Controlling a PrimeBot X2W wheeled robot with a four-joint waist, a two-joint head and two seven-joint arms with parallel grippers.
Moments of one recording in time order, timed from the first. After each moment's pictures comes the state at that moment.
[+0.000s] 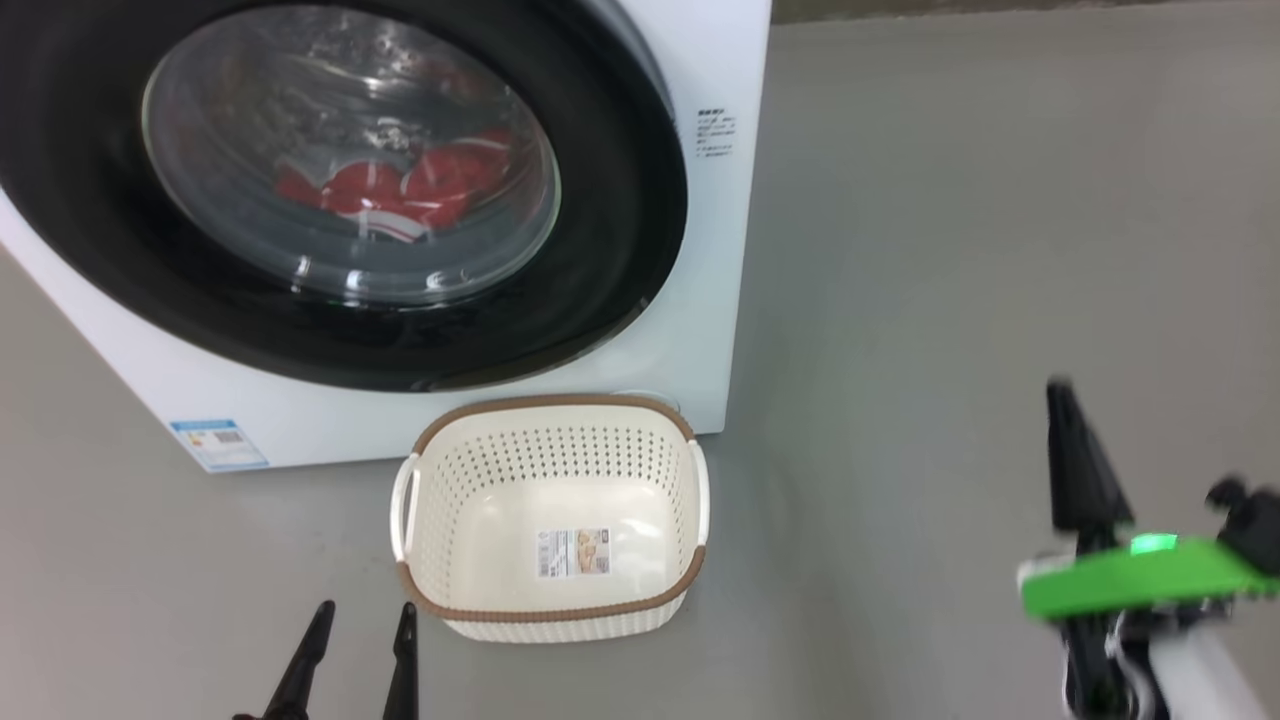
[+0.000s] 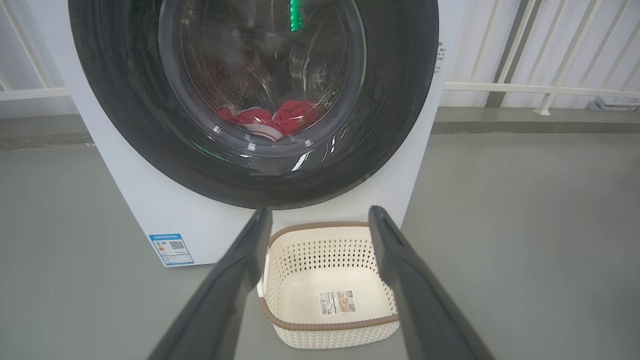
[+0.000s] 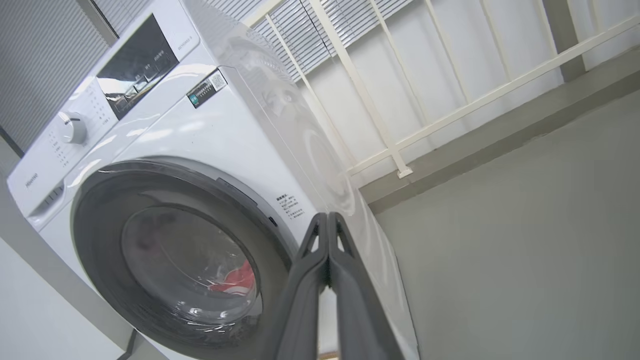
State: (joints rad) left arm 0.08 0.04 -0.03 0.17 -0.13 -0.05 -0.25; right arm -0.11 -0.05 -0.02 0.21 0.70 0.13 -0.26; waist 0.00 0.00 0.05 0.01
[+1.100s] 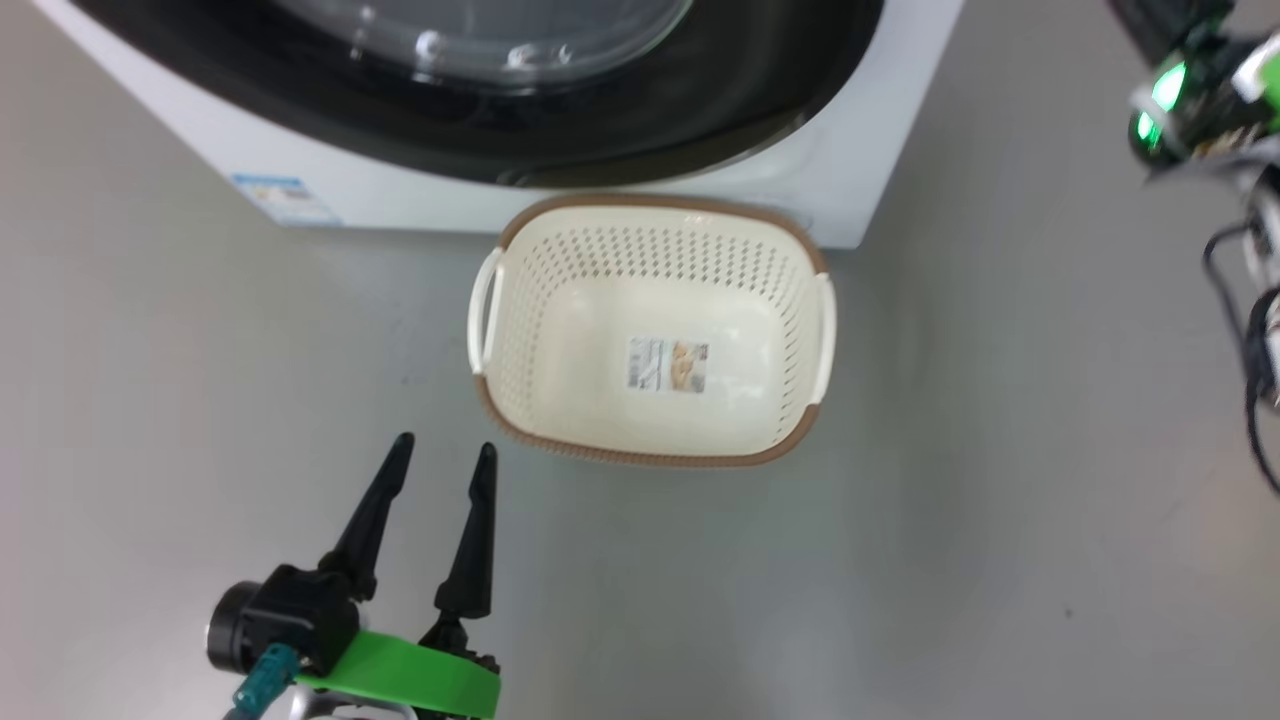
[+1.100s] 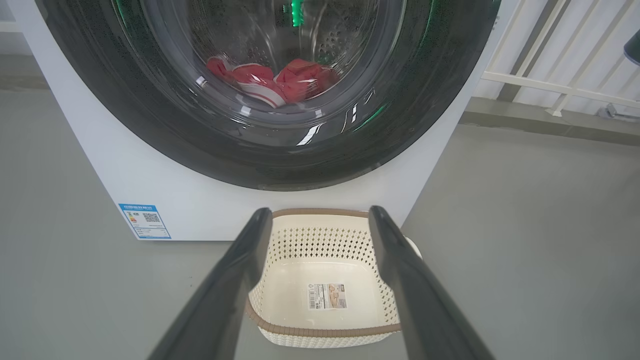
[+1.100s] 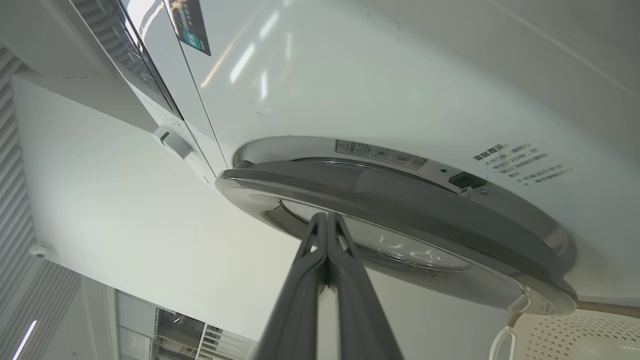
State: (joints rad) left arm -0.17 0.04 -0.17 0.15 -0.24 -0.05 -0.25; right arm -0.91 -0.34 0.17 0.38 1.72 0.13 0.40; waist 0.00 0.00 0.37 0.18
